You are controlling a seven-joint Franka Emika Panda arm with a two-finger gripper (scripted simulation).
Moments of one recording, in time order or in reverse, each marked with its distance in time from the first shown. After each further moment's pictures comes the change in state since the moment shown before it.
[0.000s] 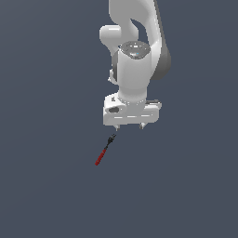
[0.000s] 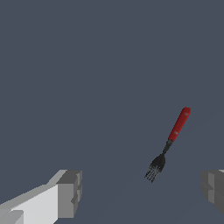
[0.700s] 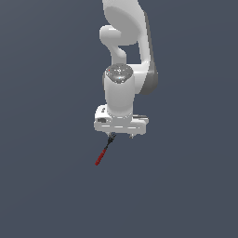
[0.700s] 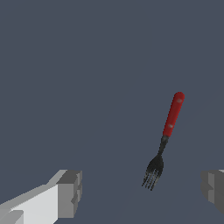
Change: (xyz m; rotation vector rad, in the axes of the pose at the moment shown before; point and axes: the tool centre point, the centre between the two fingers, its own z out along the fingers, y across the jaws) arm -0.002 0.037 0.050 0.001 -0.028 0.182
